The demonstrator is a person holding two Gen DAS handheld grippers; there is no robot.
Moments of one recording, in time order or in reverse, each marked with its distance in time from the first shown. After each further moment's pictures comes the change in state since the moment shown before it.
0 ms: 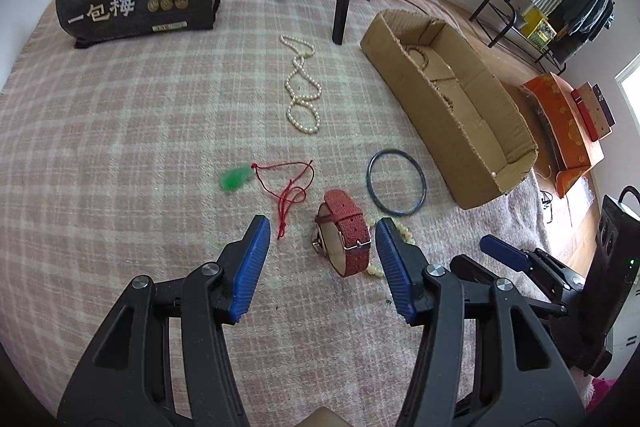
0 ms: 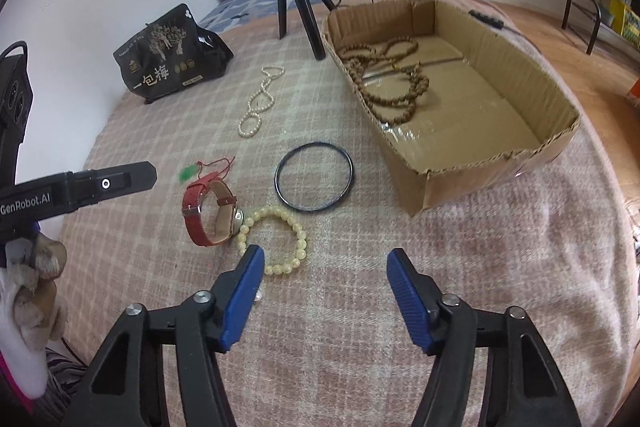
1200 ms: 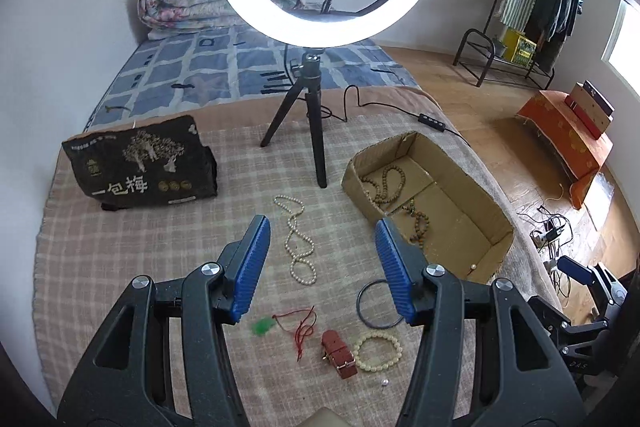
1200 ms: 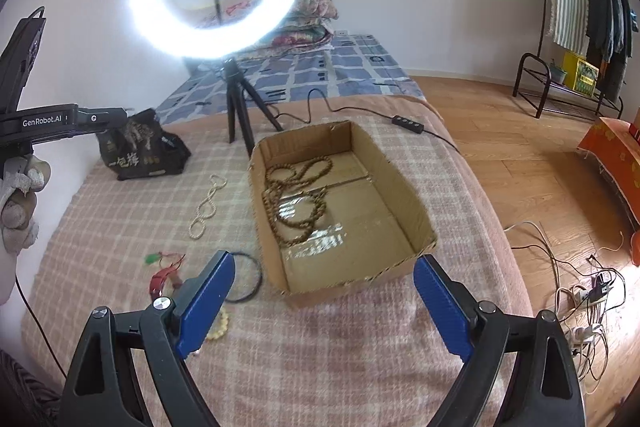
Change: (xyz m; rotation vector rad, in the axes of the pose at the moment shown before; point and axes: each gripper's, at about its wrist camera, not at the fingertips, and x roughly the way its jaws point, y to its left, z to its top) left arm -0.089 -0.045 0.092 0.179 -0.278 0.075; right arm -0.107 -0.038 0.036 -0.061 -0.286 -0.167
